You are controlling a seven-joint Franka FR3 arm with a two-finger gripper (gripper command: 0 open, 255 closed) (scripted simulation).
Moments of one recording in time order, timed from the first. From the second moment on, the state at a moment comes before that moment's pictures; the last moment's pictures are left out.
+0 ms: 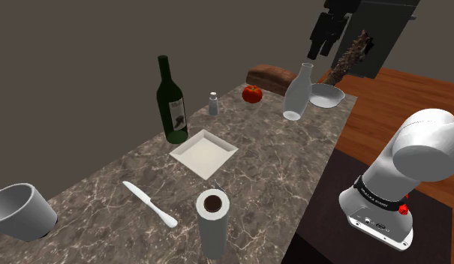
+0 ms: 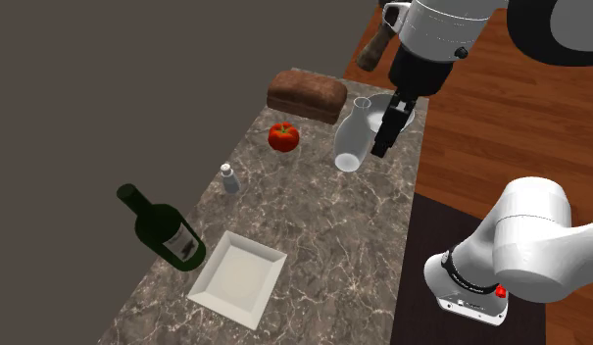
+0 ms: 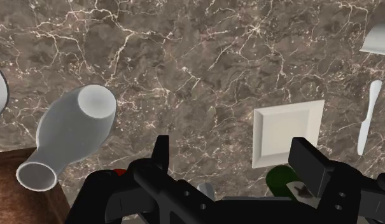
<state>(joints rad) -0.02 -0.79 0.02 -2.29 0.12 1.57 0.00</state>
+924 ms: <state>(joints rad) -0.01 -0.40 0.06 -2.21 0.13 1.88 0.00</state>
